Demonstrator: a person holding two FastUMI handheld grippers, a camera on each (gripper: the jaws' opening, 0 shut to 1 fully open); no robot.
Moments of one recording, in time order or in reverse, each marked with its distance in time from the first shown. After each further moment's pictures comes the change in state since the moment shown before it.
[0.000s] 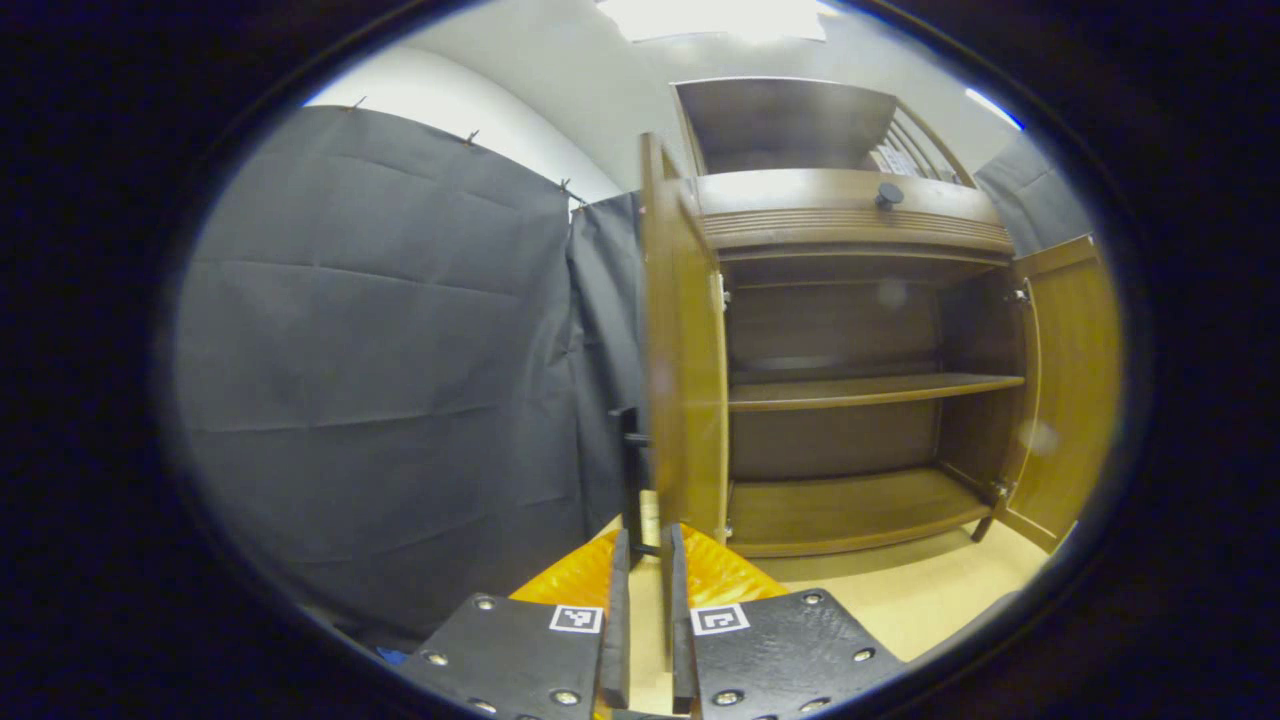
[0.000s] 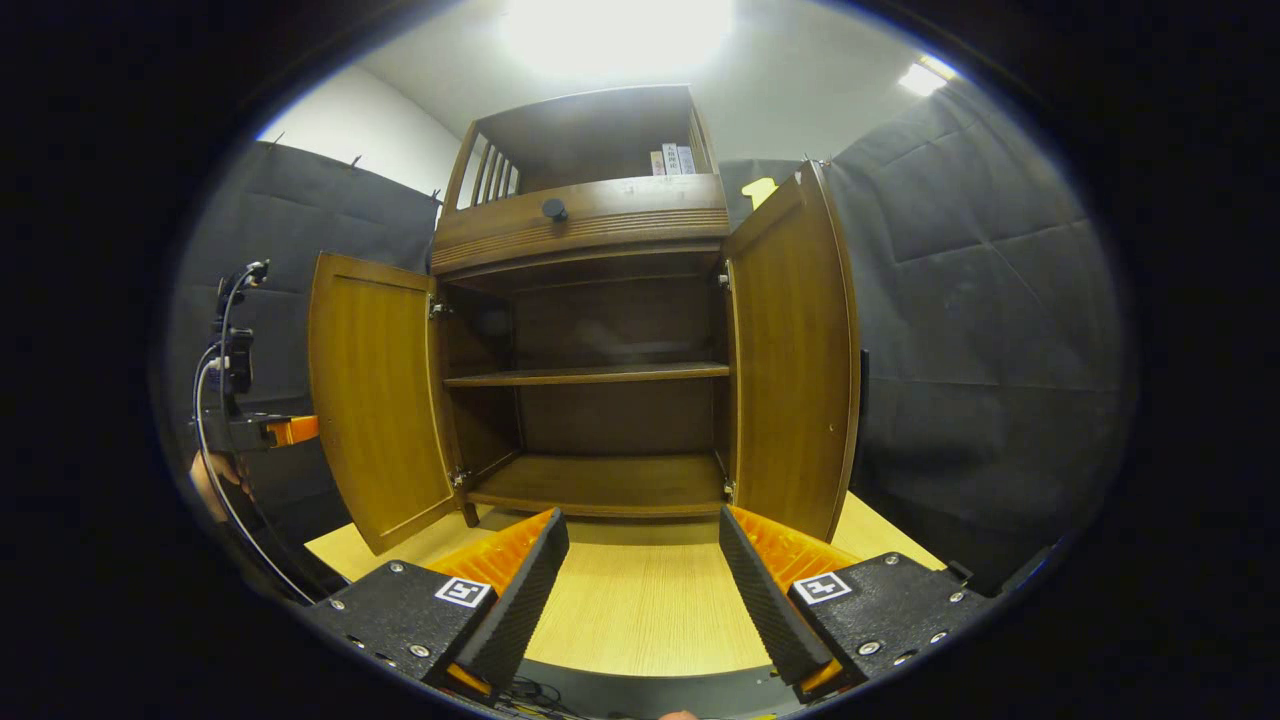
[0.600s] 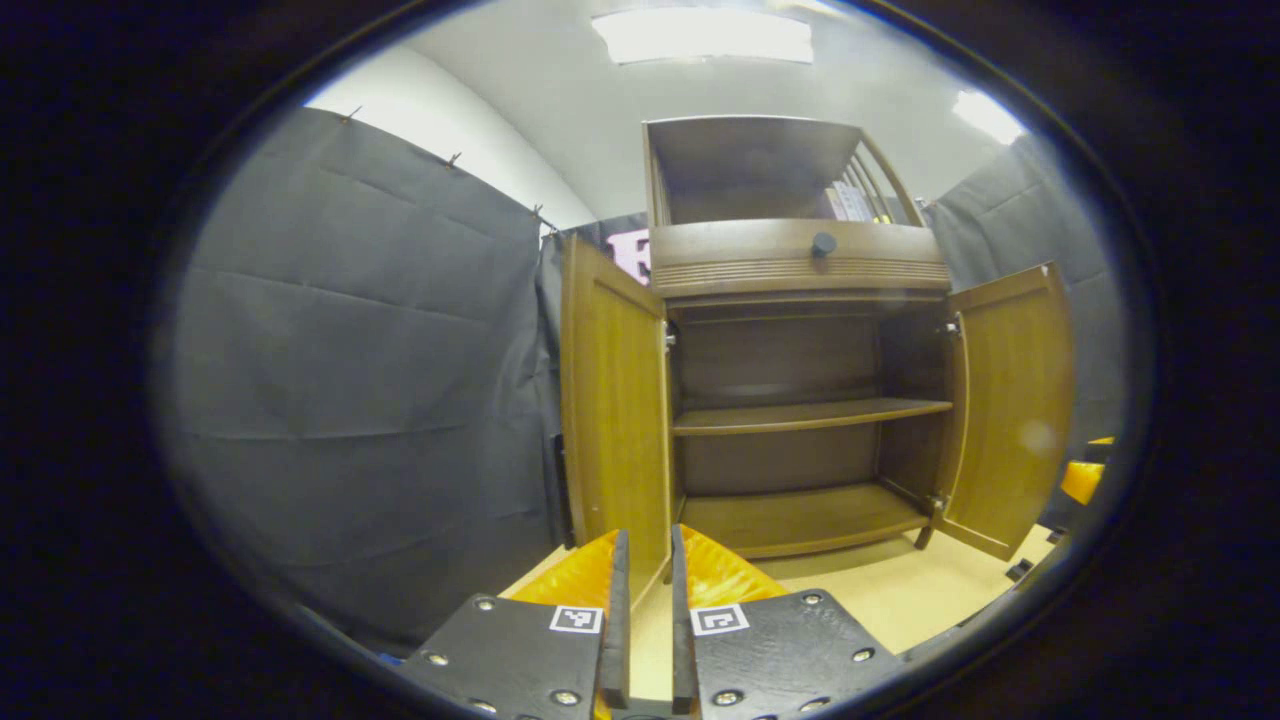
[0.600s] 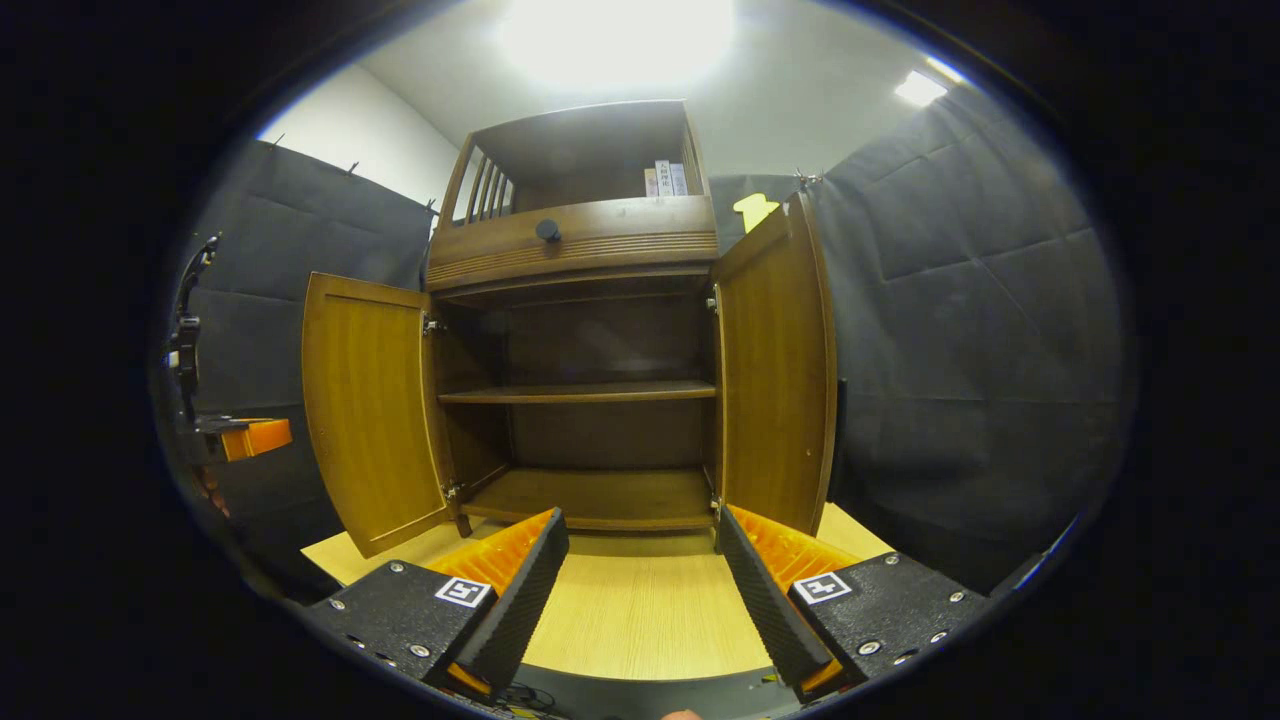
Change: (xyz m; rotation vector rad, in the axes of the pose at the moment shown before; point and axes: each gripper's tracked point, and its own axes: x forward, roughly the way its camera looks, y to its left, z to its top) left arm -0.054 -0.024 0.023 -0.011 -0.070 -0.125; right arm -0.001 -0.001 0.009 -0.010 -0.059 -0.031
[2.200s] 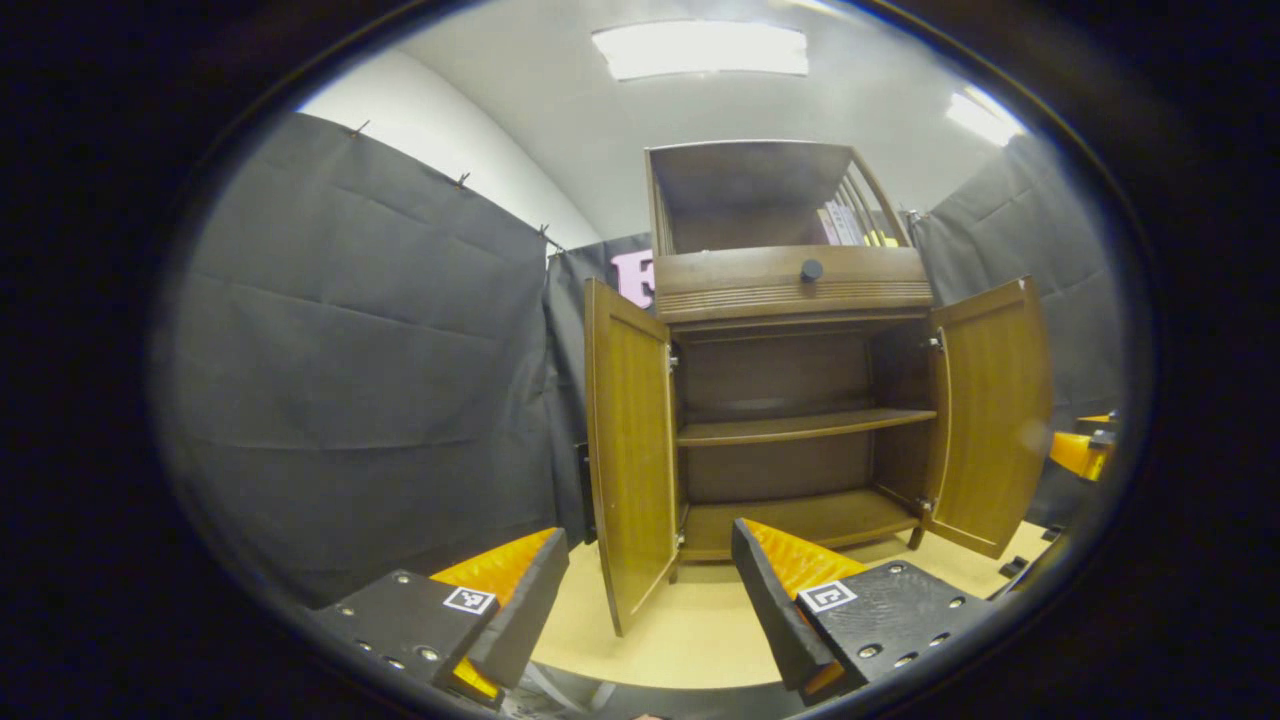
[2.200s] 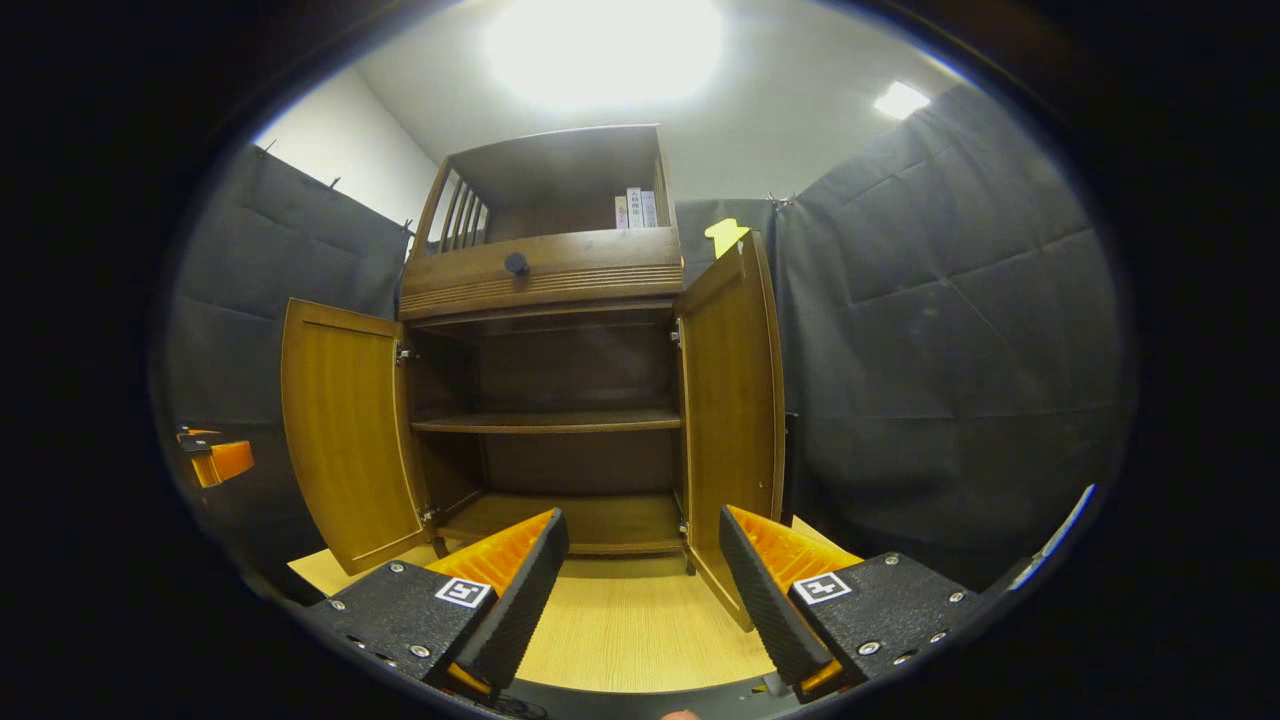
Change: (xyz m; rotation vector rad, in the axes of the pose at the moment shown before) left arm -0.072 0.010 0.016 0.008 -0.035 0.042; right arm -0.006 -0.008 0.013 0.014 -0.078 -0.082
